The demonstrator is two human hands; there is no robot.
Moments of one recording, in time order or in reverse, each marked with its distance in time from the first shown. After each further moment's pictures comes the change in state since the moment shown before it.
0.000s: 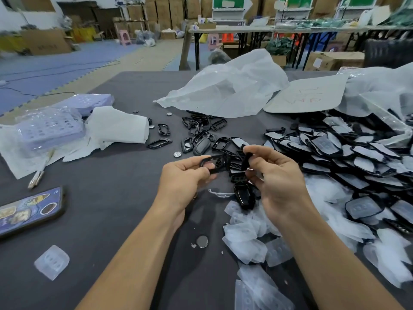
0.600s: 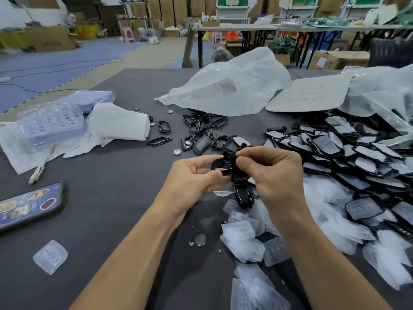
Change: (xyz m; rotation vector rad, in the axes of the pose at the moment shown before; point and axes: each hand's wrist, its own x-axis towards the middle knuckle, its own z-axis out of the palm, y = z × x) left_hand -0.008 -0.002 -0.002 0.059 -0.282 0.034; right_hand -0.001 0.001 -0.005 -0.299 -0.041 -0.316
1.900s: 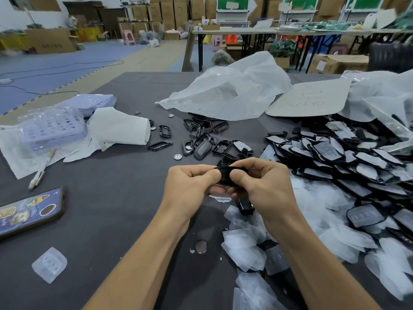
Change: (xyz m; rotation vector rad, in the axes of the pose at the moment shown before) left_hand -0.003 0.004 0.009 0.083 0.225 0.049; right_hand -0.008 -0.005 0.011 0.084 -0.113 0.217
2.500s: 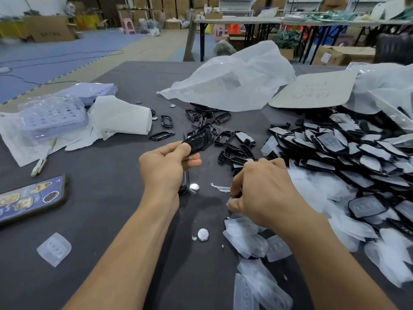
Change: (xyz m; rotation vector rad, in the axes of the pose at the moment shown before) left_hand 0.019 0.002 -0.021 -0.196 0.409 0.043; right_hand -0.012 -0.014 0.002 -1.417 -0.238 -0.210
